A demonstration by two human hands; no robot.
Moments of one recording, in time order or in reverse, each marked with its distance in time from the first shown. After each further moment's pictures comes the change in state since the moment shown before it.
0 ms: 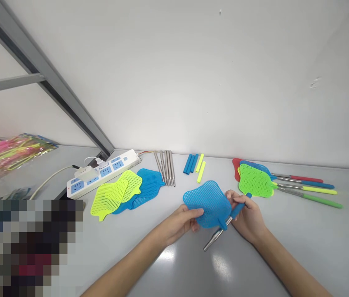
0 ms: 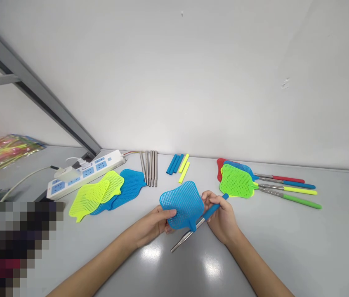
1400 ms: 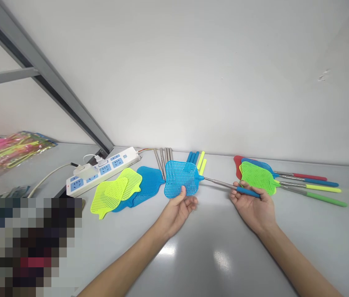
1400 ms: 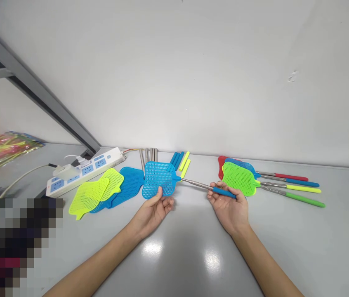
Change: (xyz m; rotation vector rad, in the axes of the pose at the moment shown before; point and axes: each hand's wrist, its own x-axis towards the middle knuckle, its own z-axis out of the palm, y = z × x) left_hand 0.016 -0.005 -0.020 -0.272 0.165 0.240; right_hand 0.006 -0.013 -0.018 0.243 0.155 -0.223
